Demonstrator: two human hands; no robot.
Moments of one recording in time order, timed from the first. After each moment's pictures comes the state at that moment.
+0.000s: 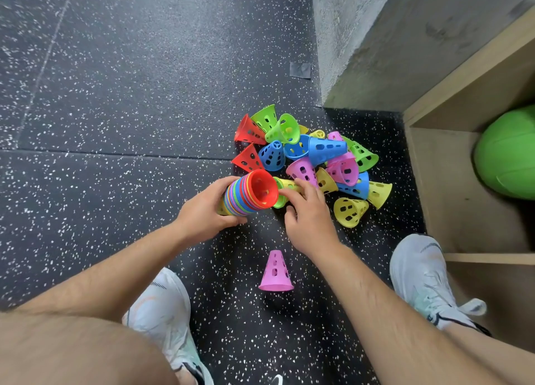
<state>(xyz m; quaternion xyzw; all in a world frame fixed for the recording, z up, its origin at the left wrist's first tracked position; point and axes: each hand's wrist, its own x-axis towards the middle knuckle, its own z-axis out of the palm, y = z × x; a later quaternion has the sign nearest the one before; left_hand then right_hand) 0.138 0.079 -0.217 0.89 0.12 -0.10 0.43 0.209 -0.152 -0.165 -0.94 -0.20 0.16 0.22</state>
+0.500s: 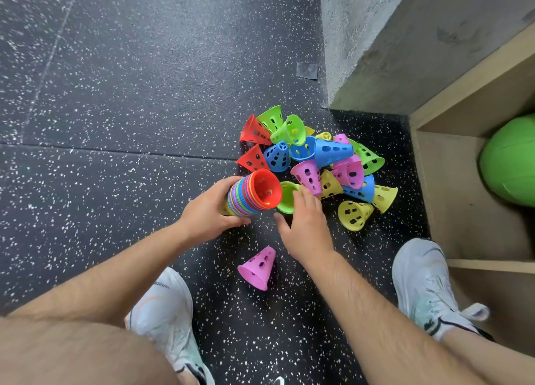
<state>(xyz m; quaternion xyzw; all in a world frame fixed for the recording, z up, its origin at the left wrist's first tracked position) 0.136 0.081 -0.212 0.88 0.12 -0.10 0.44 0.200 -0.139 -0.181 -0.96 -0.17 0.17 0.15</state>
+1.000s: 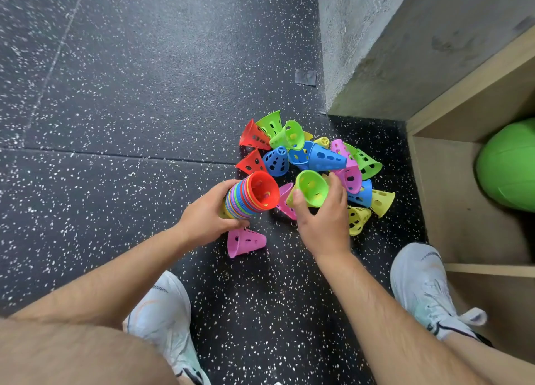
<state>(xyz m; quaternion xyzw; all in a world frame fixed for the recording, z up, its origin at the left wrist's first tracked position) 0.136 0.080 -0.210 0.87 0.14 -0.09 0.46 0.213 -0.151 -0.152 -0.94 -0.06 0.03 0.33</state>
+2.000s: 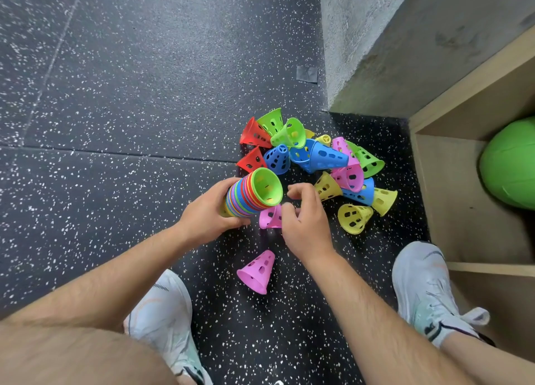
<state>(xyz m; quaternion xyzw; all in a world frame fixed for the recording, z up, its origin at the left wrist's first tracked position) 0.137 0.080 -0.213 0.88 0.13 -0.08 0.45 0.197 -0.131 -0.149 -0.90 -0.10 0.15 0.40</state>
